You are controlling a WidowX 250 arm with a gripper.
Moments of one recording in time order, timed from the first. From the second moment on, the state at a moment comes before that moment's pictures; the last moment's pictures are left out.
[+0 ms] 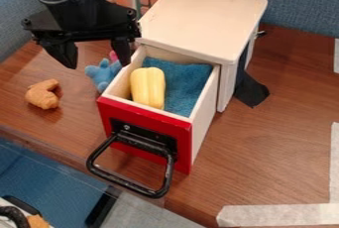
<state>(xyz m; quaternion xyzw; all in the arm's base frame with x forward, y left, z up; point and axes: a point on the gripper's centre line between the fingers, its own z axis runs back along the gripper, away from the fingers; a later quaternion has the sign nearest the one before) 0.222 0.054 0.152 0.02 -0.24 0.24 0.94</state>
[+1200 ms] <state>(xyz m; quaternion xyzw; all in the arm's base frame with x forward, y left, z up) 0.164 0.024 0.118 0.05 -0.23 0.16 0.96</state>
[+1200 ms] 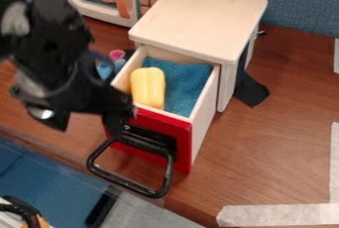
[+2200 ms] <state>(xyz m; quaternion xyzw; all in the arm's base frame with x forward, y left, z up) 0.131 0.021 0.070 0.05 -0.18 0.12 0.97</state>
